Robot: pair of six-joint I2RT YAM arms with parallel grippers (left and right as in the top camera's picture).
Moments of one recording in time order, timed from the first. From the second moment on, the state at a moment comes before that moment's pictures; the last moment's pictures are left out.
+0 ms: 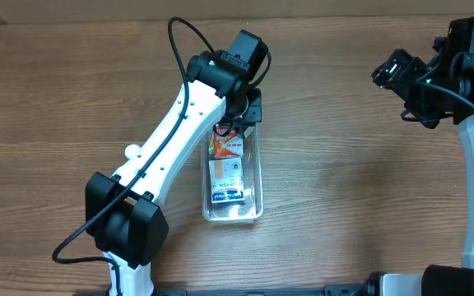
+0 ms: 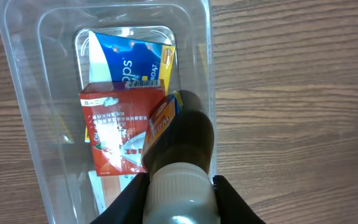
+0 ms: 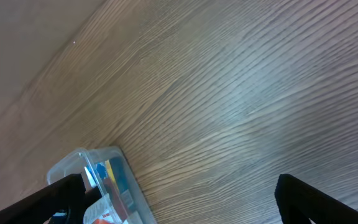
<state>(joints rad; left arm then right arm) -0.54 1.98 1.89 -1.21 0.03 -0.55 -0.12 1.55 1.69 -1.18 -0.21 0.54</state>
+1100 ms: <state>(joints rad) -0.64 1.98 1.89 -1.40 0.09 -0.52 -0.12 1.55 1.69 -1.18 -0.21 0.54</state>
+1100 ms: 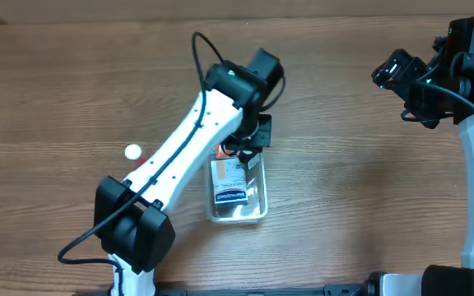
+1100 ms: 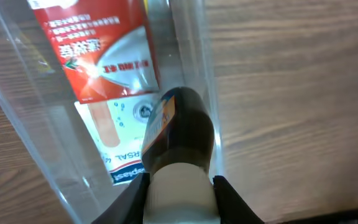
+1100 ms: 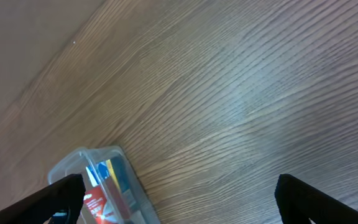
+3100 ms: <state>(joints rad) -0.59 1.94 1.72 -1.06 0.00 -0.99 -0.12 1.55 1.69 -1.18 -0.21 0.54</state>
